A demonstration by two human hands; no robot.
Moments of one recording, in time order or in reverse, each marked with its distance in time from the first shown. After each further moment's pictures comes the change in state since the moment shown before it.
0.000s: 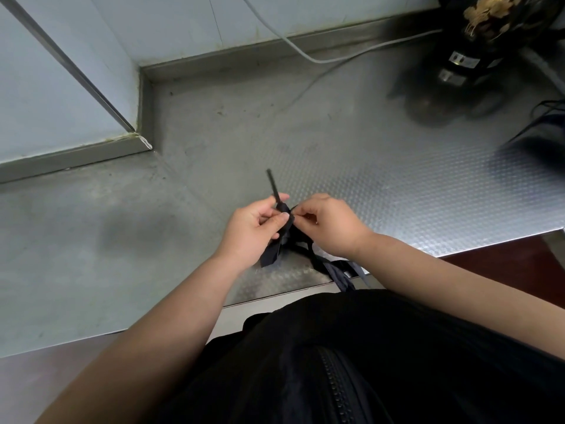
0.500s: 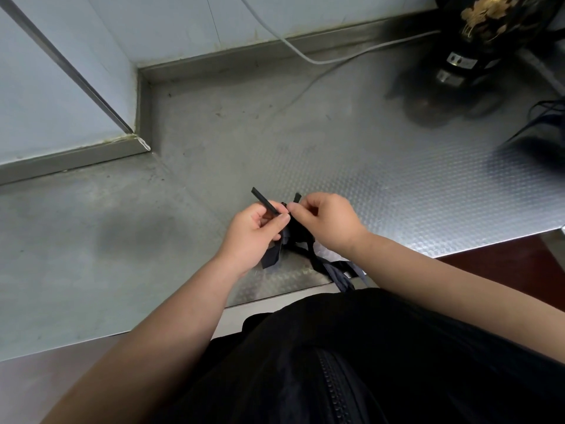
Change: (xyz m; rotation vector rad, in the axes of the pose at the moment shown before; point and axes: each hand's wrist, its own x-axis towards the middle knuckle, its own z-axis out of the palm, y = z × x) left_hand 0.000 -0.005 0.001 -0.061 0.042 -0.083; right_hand 0.007 -0.001 0.005 0.134 0.085 0.188
